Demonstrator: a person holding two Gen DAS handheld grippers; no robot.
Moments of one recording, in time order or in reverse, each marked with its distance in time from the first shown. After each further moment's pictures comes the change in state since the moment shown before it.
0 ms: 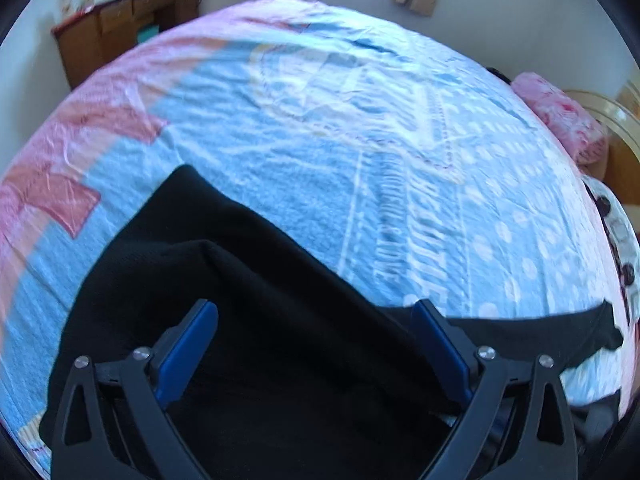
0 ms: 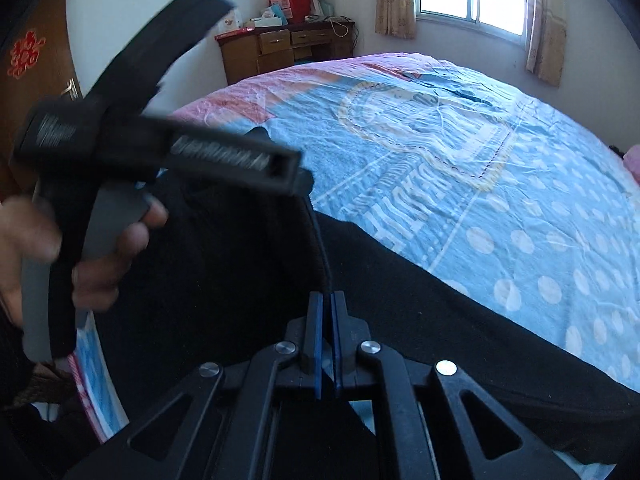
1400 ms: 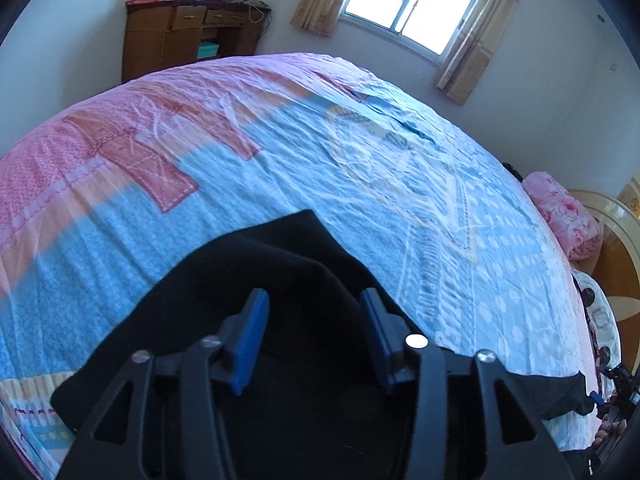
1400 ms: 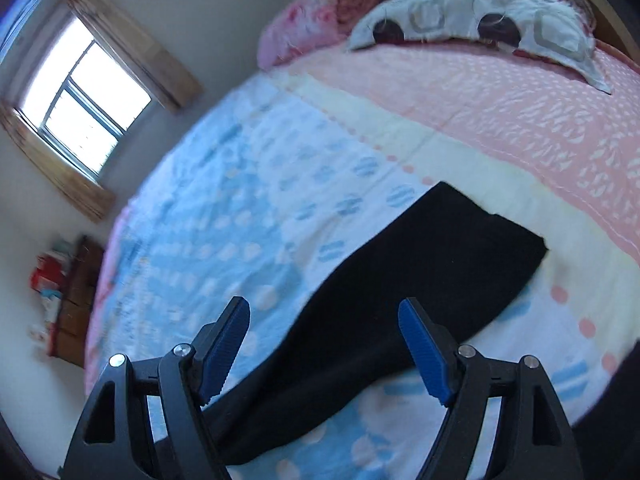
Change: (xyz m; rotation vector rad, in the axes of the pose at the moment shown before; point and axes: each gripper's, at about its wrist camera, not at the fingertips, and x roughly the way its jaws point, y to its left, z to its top) left arm -0.052 0.079 -0.037 -0.233 -0.252 -0.049; right arm -0.199 -0.367 -0.161 1.210 -0.182 -0.434
